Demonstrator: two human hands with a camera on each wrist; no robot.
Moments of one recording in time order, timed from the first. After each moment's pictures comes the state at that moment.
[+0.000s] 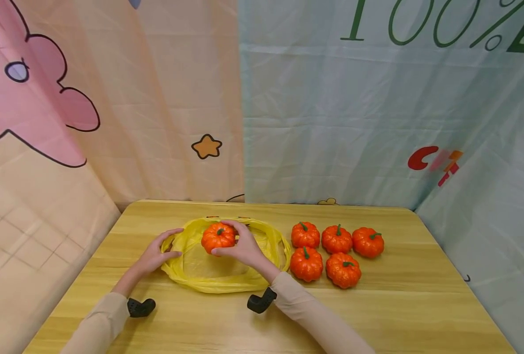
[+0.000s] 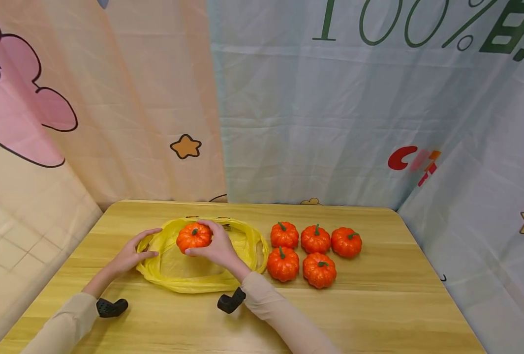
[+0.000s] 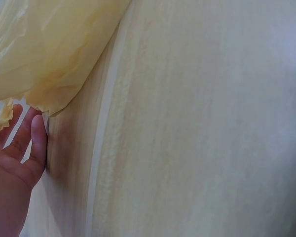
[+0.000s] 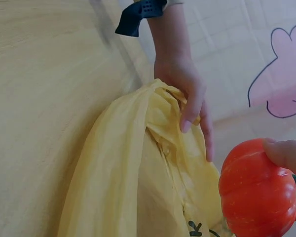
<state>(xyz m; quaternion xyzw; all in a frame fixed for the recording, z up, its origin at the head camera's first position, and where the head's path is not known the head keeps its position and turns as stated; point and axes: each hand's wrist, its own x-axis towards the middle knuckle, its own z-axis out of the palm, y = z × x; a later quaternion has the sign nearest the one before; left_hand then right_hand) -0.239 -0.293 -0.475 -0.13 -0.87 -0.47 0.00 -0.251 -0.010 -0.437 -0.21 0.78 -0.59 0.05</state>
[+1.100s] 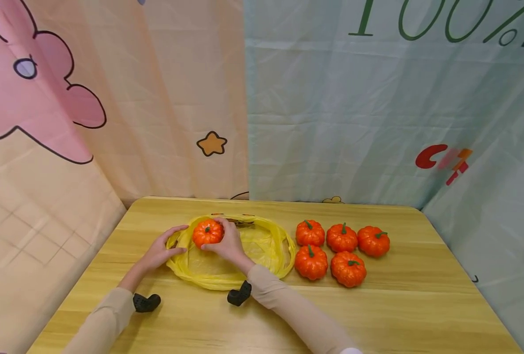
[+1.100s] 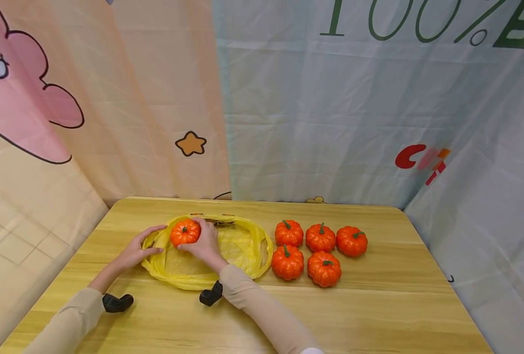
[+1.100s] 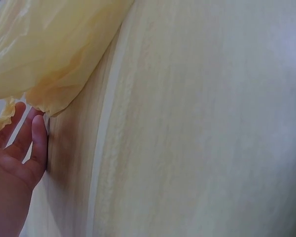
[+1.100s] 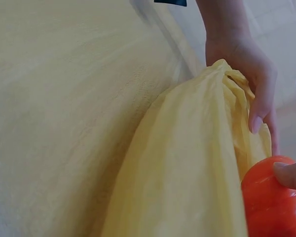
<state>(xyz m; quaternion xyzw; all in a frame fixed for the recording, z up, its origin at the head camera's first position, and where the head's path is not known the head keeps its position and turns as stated) -0.241 -0.294 -0.478 -0.13 -0.87 -0.48 0.00 -0.267 -0.072 -0.468 -0.15 0.83 -0.54 0.00</state>
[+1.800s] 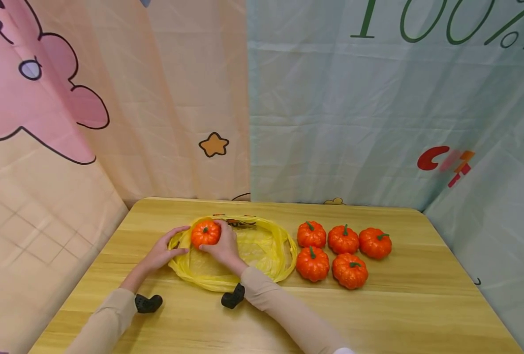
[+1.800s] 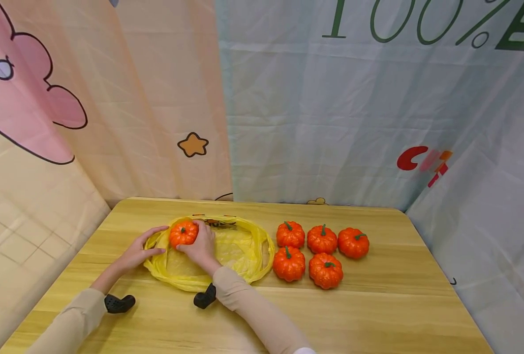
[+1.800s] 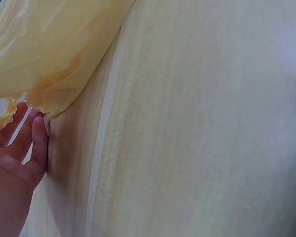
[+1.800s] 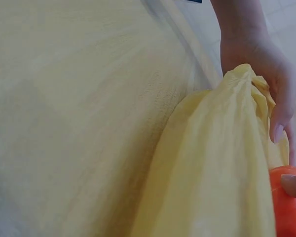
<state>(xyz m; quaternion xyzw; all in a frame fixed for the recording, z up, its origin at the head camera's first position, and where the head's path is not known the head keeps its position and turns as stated) -0.241 -0.294 -0.478 -0.12 -0.87 -0.48 -0.01 -0.266 -0.090 -0.479 -0.10 0.84 -0.53 -0.02</state>
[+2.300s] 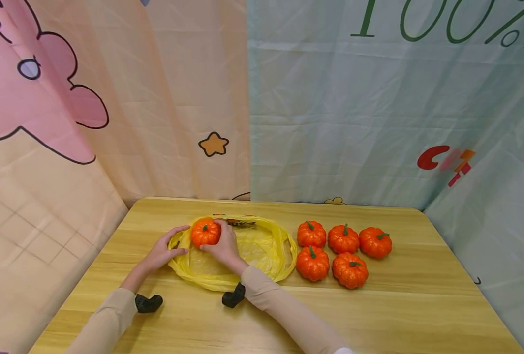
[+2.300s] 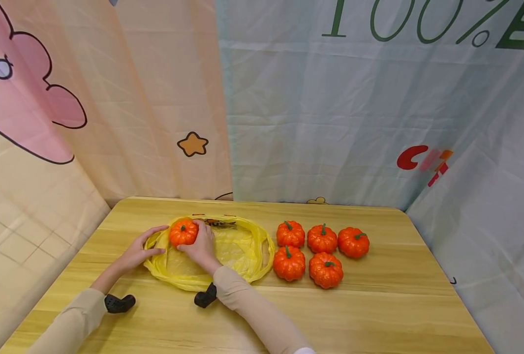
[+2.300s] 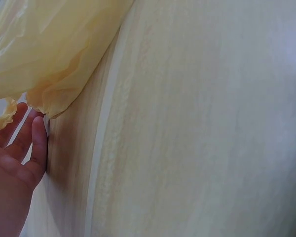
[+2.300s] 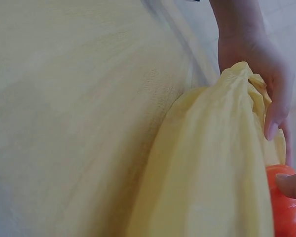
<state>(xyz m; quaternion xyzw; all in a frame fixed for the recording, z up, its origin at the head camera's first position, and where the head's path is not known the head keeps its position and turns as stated) -0.240 -0.293 -0.479 -0.12 -0.87 -0.48 -0.01 -0.267 -0.090 -0.479 -0.12 0.85 -0.52 -0.02</state>
